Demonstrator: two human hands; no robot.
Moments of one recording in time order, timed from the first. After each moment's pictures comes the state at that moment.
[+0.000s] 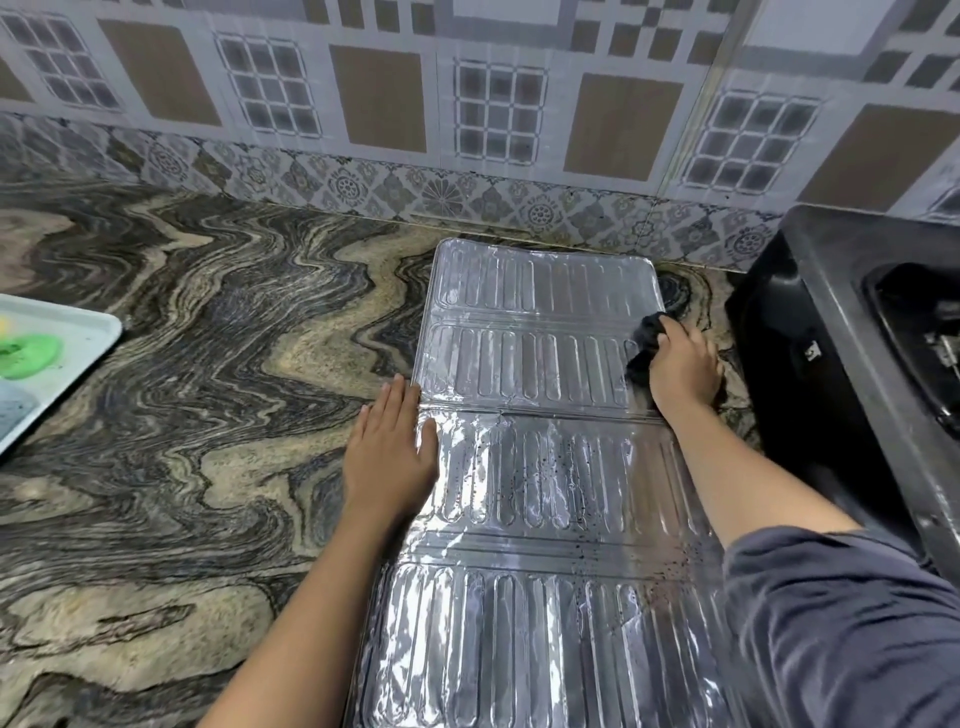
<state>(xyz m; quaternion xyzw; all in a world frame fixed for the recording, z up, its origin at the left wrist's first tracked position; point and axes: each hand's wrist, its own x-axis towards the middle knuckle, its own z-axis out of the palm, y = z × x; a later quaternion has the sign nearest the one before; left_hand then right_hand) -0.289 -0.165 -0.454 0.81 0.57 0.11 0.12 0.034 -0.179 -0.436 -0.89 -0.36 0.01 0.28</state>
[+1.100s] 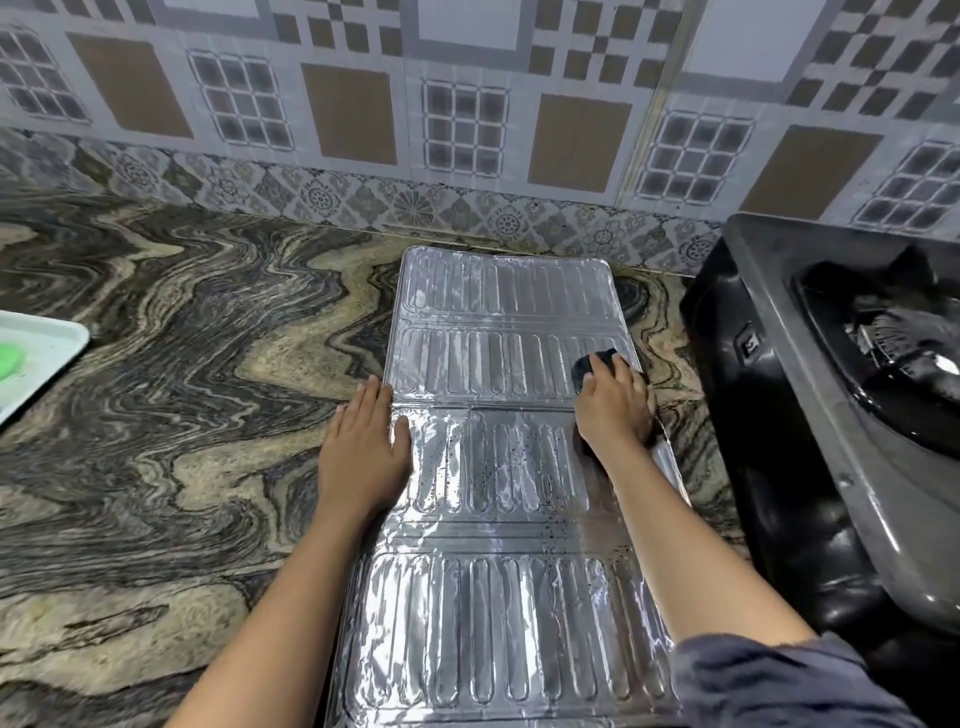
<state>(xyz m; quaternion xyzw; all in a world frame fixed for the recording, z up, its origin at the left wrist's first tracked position) -0.290 -0.164 -0.454 0.81 0.56 0.12 0.12 -0.032 -0.218 -0.433 -0.90 -0.38 0.05 0.20</state>
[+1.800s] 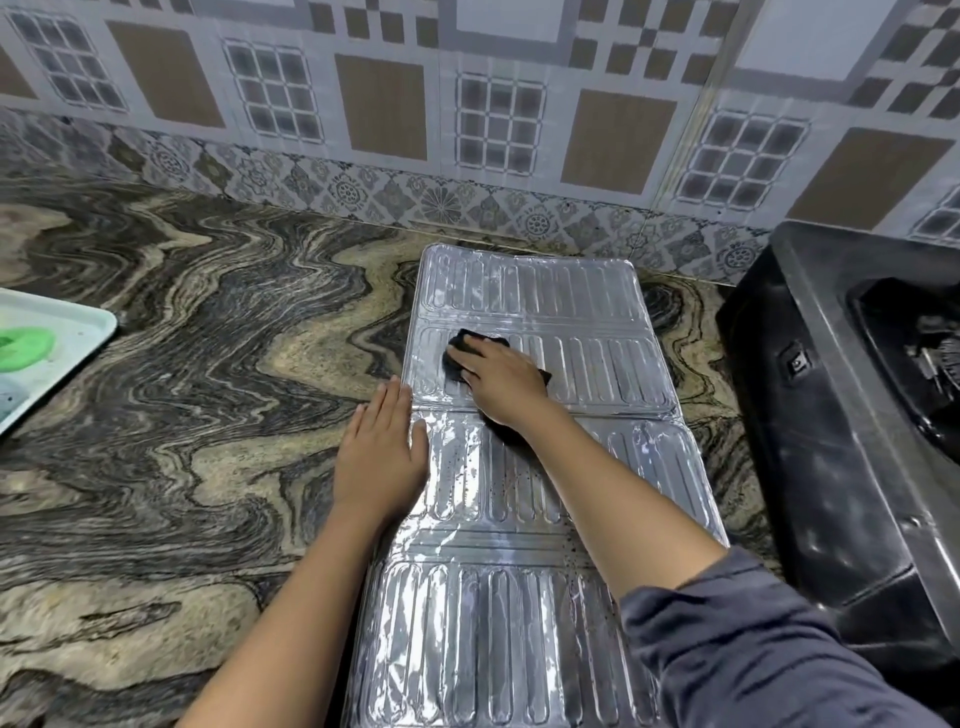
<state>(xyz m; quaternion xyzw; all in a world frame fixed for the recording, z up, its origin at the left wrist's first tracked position) -0.289 -0.164 -0.453 0.81 0.56 0.11 0.12 -0.111 -0.128 -0.431 -0.70 -0.70 0.13 0.08</state>
